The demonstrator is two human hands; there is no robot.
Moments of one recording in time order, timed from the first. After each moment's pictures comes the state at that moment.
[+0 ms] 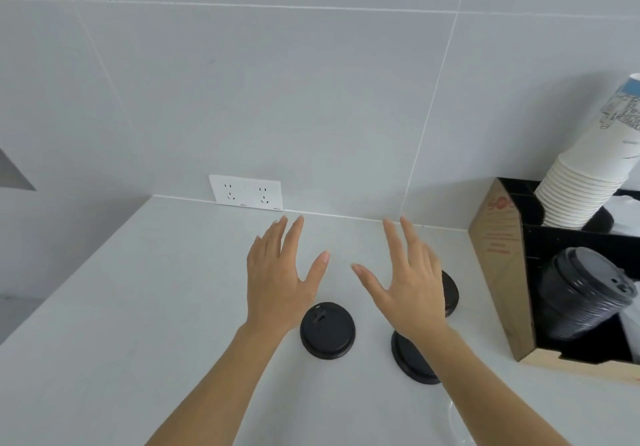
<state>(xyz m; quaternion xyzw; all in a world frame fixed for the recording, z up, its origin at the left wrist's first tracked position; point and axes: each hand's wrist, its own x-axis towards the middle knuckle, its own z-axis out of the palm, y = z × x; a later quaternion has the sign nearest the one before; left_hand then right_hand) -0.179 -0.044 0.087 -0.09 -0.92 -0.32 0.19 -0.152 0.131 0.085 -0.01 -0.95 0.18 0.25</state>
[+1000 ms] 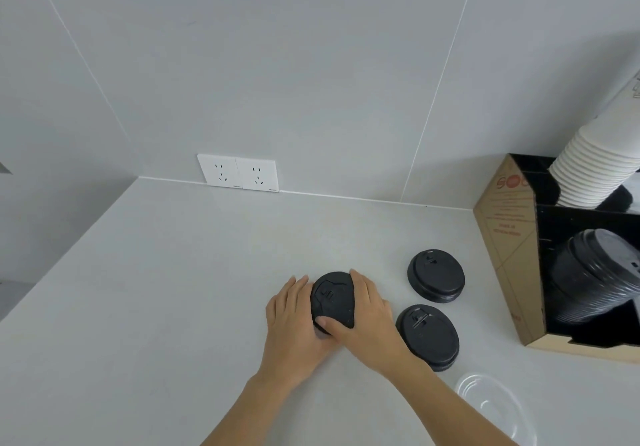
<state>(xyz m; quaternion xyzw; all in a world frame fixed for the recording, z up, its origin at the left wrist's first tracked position) -0.149 -0.040 -0.001 -0.13 -0.94 -0.31 0.04 -0.139 0.094 0.022 -0.02 -0.93 0.36 -0.03</state>
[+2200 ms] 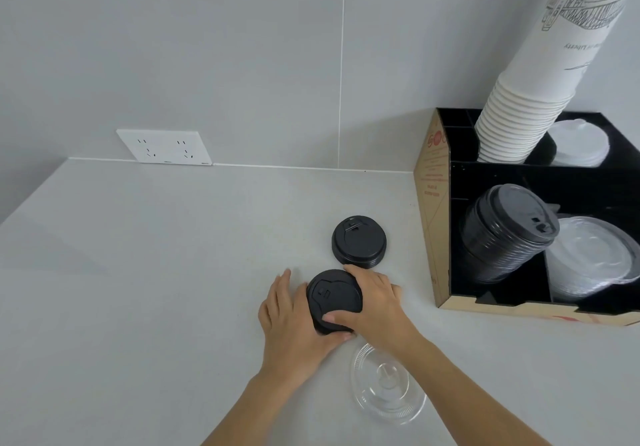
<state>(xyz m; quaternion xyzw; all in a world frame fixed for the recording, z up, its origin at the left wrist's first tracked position) -0.100 0.094 -0.011 -0.04 -0.95 -0.29 -0.08 -0.105 0.234 0.002 -0.04 -0.92 0.38 -0.06</state>
